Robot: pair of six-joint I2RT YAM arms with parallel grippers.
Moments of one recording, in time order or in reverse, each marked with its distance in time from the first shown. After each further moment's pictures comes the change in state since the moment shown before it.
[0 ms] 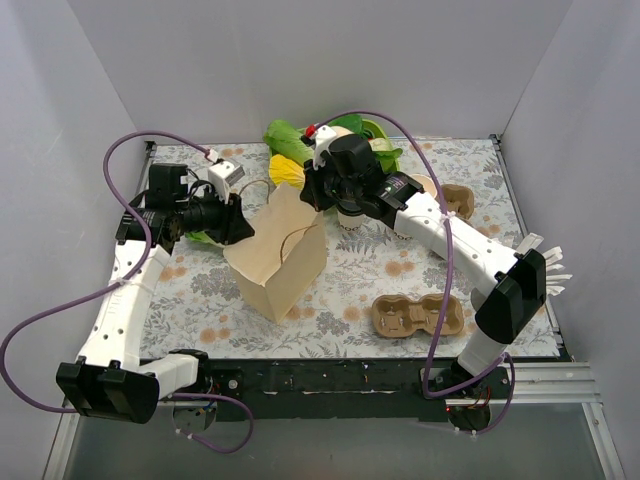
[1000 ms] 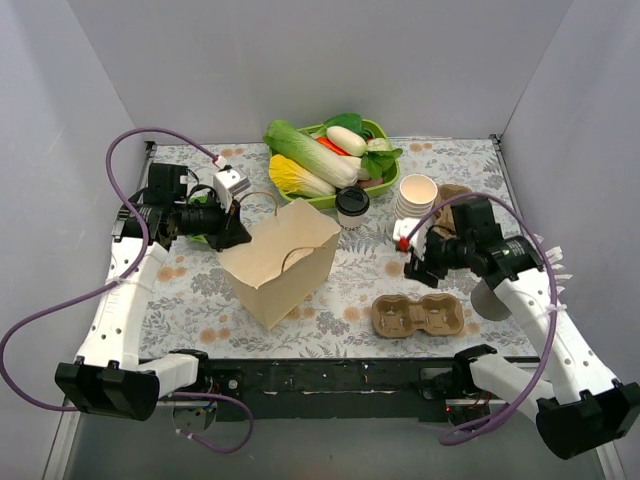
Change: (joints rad) left arm -0.005 0.008 0.037 -0.150 0.055 0.206; right arm -0.452 -0.663 -0.568 -0.435 -0.434 -1.009
